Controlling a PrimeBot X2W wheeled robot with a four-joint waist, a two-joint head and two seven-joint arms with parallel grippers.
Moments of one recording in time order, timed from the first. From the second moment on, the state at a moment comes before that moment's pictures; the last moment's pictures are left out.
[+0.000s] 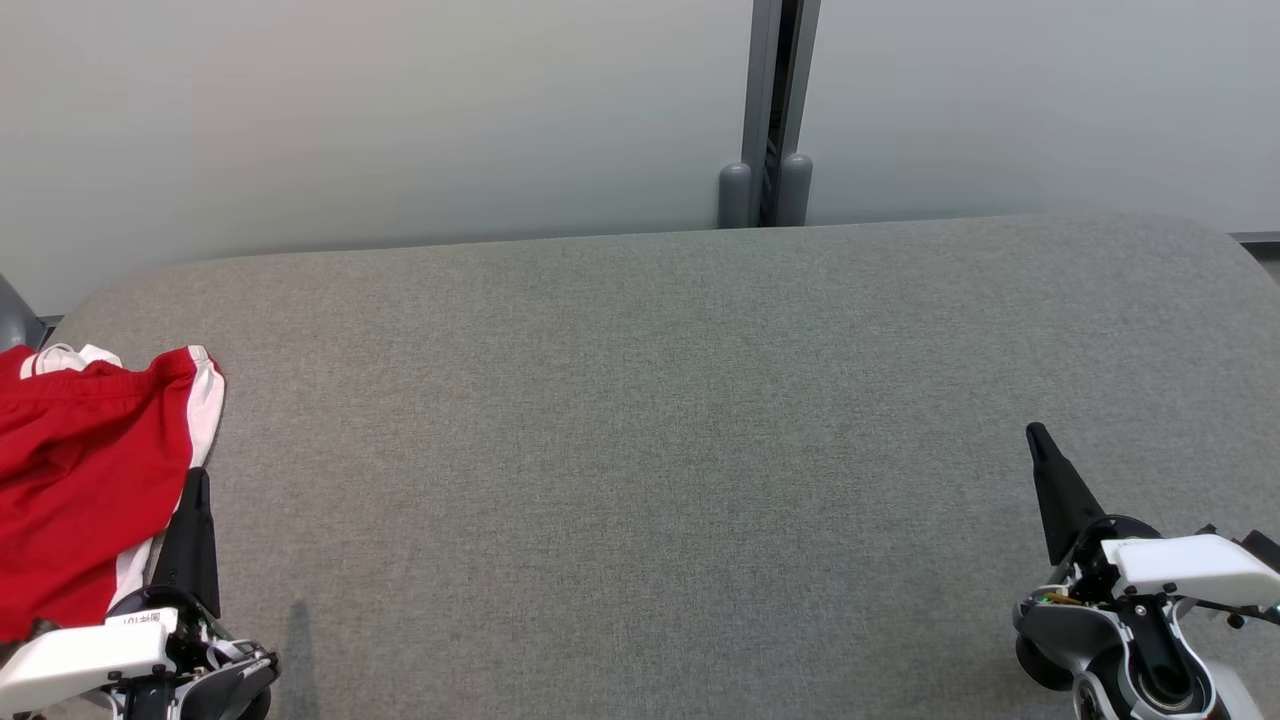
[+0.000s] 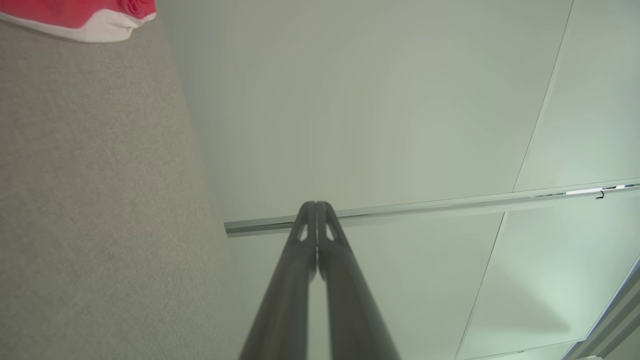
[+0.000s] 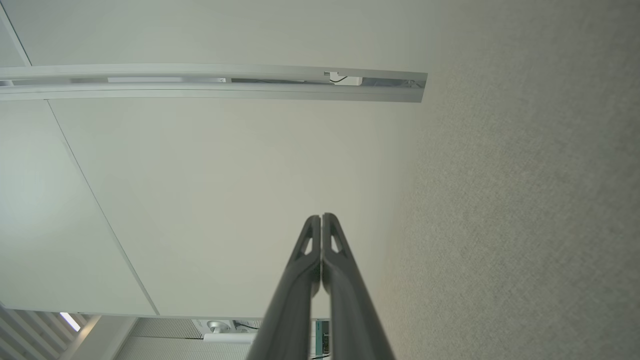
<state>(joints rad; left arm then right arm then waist) -0.08 0.05 0.23 0.23 -1.61 -0.13 0.15 -0.20 -0.05 0.01 0.34 1.63 0.13 0.07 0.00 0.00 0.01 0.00</state>
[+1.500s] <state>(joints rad) -0.11 0.07 0.13 0.17 -1.18 -0.11 0.01 -0.19 -0.06 0.03 0.26 1.18 0.13 -0.04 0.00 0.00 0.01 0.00</state>
